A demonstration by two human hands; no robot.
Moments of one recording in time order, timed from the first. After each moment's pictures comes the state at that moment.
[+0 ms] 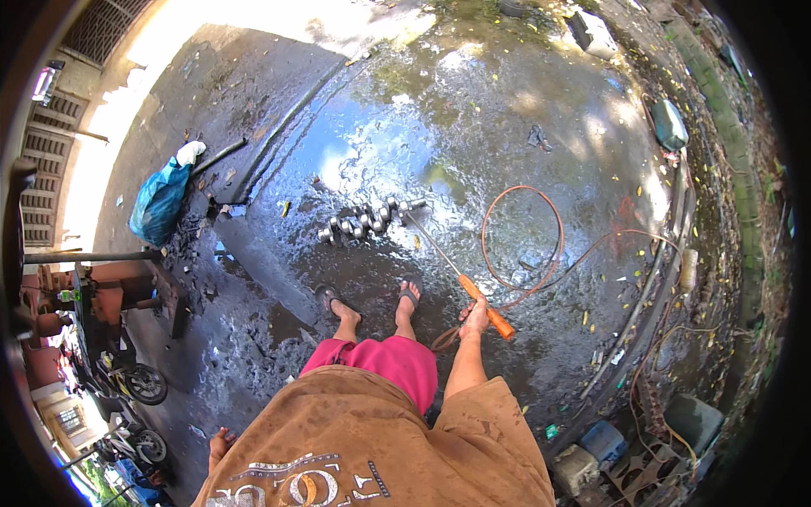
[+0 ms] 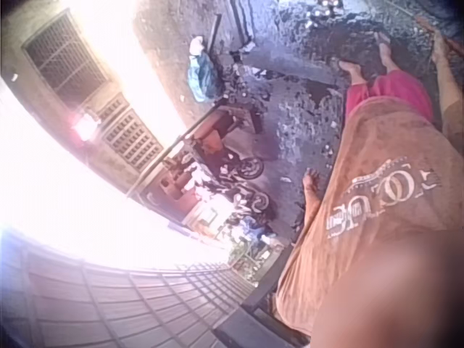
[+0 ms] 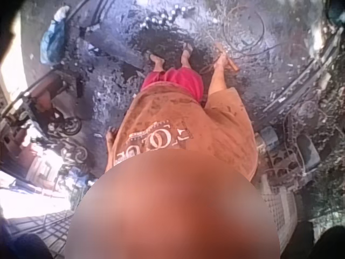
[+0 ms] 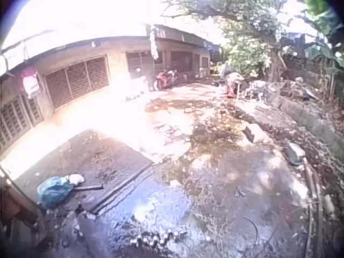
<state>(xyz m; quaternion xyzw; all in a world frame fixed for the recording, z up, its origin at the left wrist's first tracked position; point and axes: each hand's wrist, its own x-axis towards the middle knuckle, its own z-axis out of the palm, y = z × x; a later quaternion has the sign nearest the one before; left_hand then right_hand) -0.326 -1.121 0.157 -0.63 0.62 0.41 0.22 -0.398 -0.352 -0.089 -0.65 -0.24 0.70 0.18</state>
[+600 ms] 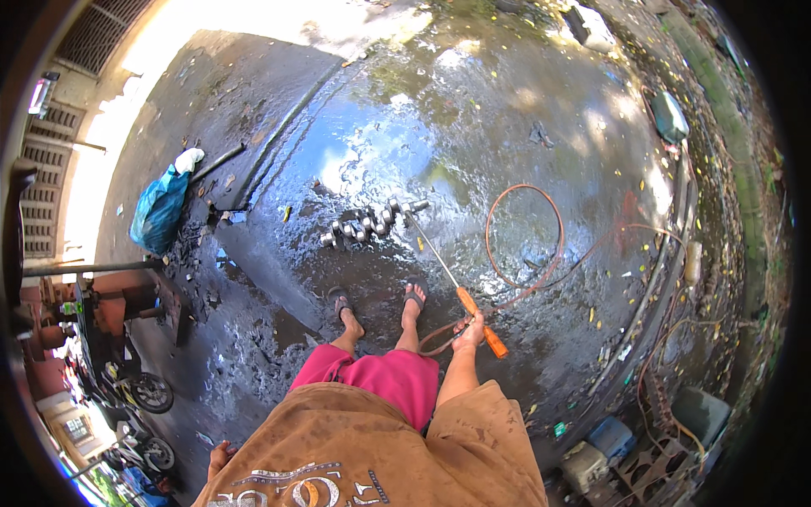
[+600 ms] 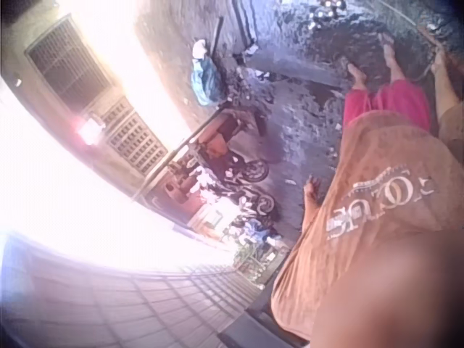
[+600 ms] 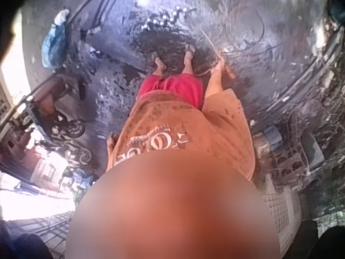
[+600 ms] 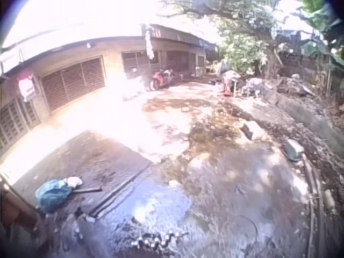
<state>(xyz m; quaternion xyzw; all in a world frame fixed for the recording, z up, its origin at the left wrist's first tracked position) -0.331 -1.179 0.167 -0.59 0.65 0.39 0.29 -0.382 -0.392 -0.103 -0.64 -0.15 0.73 0.19</state>
